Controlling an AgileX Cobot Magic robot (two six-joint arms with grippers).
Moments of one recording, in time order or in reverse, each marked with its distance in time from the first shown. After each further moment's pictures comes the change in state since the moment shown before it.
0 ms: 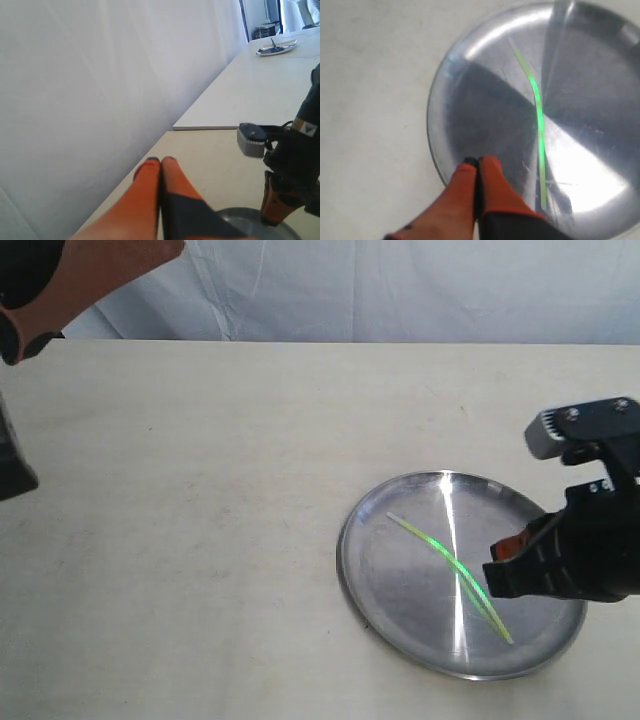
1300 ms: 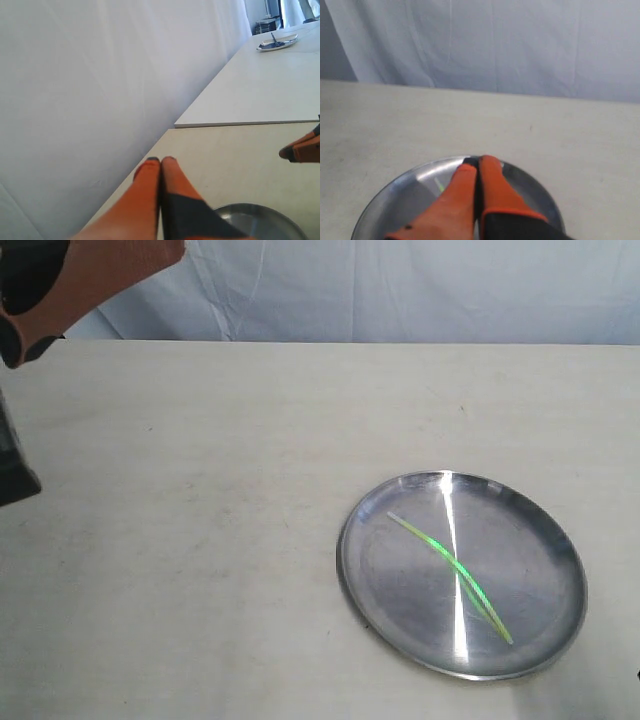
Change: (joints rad) left arm 0.000 0.000 0.000 0.024 0.002 0.000; right arm -0.178 -0.975 0.507 -0.065 -0.355 -0.038
